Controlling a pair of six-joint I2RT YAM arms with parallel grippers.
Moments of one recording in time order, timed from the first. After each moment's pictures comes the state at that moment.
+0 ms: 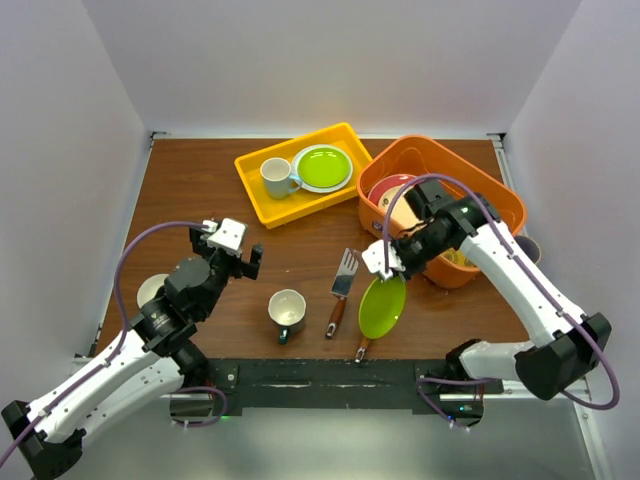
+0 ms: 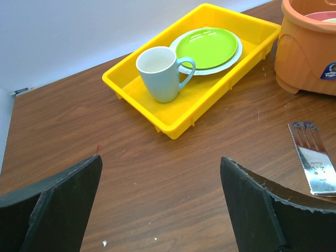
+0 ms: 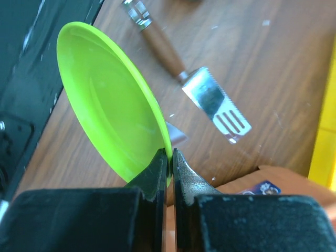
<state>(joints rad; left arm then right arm) -0.76 0.56 0.56 -0.14 -0.49 0.11 0.51 1.28 1.31 -1.36 -0.63 -1.53</state>
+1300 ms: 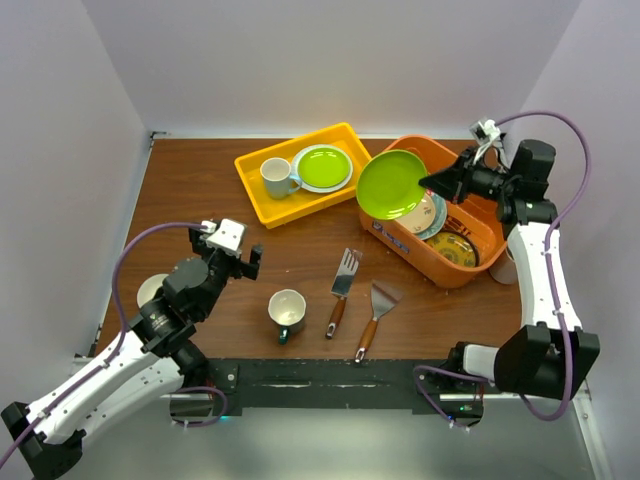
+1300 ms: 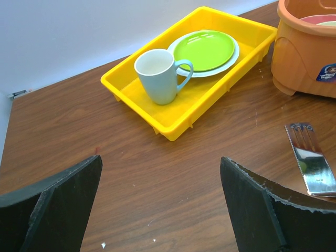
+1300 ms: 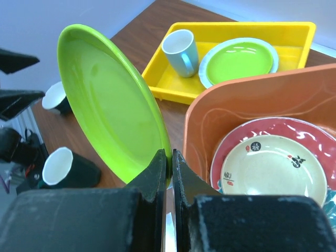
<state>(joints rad) -0.76 0.55 0.56 -0.14 -0.48 0.11 -0.16 1.26 1.19 -0.29 -1.07 0.03</state>
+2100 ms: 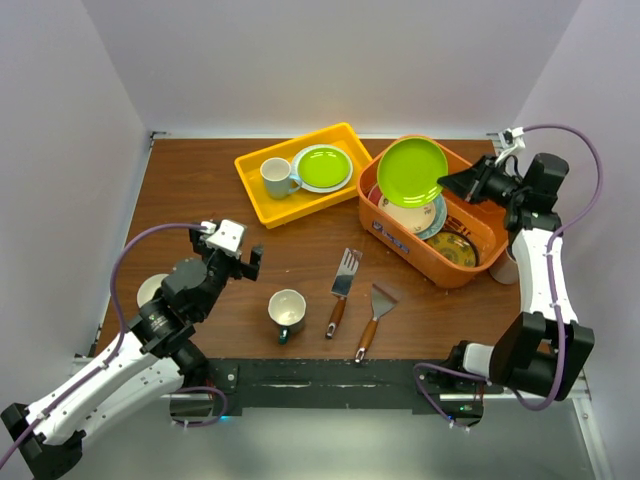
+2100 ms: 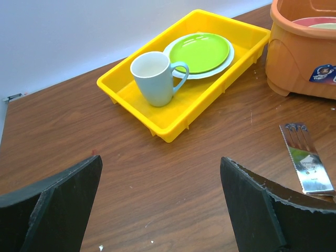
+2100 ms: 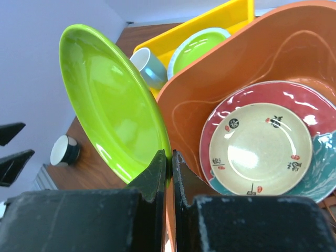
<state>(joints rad) -0.76 0.55 0.56 -0.14 -0.46 0.11 -0.28 1.26 1.06 -0.12 -0.97 0.35</state>
